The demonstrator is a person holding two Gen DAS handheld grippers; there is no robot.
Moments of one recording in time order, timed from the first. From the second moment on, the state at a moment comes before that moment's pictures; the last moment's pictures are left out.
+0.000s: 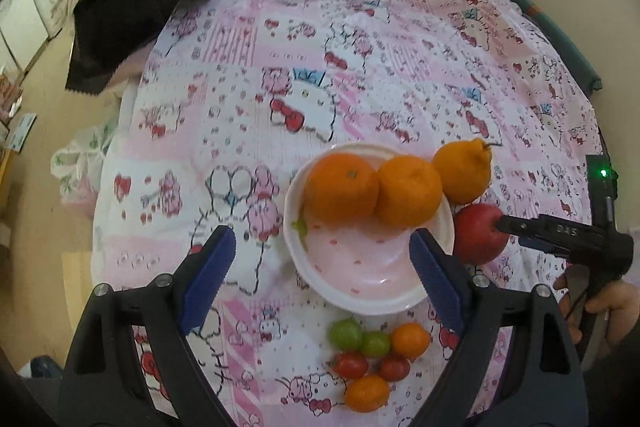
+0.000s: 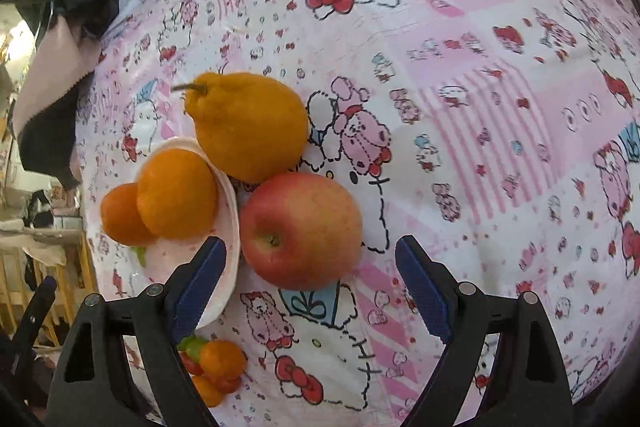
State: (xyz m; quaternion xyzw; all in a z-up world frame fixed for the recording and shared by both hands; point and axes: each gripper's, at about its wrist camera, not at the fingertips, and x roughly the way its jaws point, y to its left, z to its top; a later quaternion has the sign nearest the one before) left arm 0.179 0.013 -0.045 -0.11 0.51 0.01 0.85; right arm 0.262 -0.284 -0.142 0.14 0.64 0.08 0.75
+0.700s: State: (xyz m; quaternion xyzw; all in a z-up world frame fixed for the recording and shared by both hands) left arm 0.187 0.014 -0.078 -0.16 0.57 0.01 0.80; right arm 0.275 -0.237 -0.196 0.04 0.67 0.06 0.74
